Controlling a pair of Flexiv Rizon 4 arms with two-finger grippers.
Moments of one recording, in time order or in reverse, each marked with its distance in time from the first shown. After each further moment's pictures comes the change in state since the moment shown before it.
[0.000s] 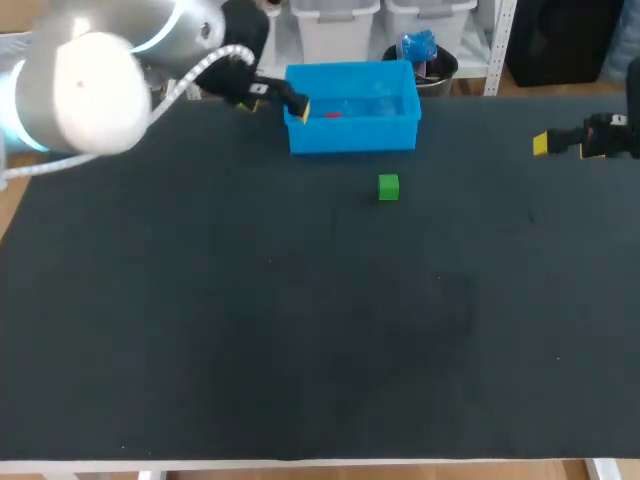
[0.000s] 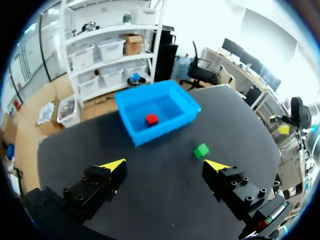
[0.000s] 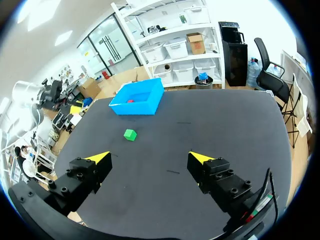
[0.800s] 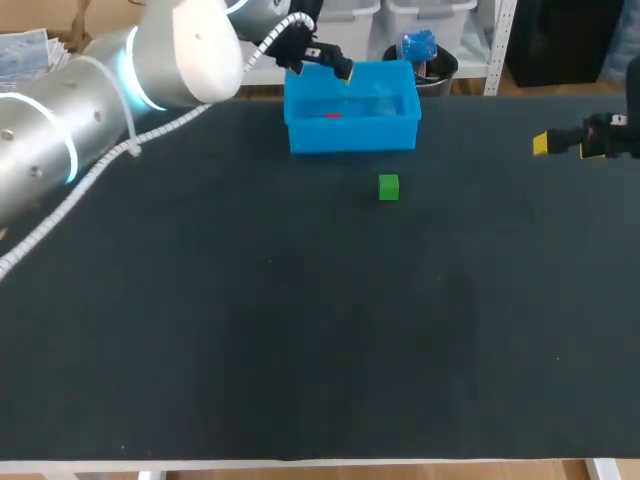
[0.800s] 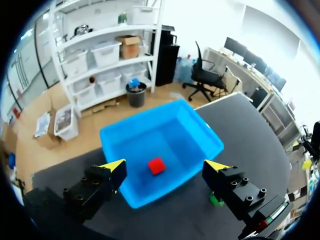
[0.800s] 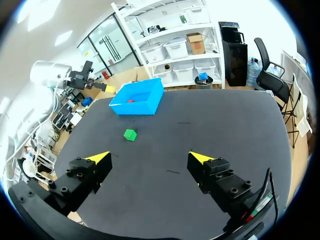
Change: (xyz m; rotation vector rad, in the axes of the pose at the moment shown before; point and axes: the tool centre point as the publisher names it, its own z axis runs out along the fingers) left arm -0.108 0.016 0.111 -0.025 0.000 0.032; right arm 0.000 0.000 0.000 0.000 0.000 0.000
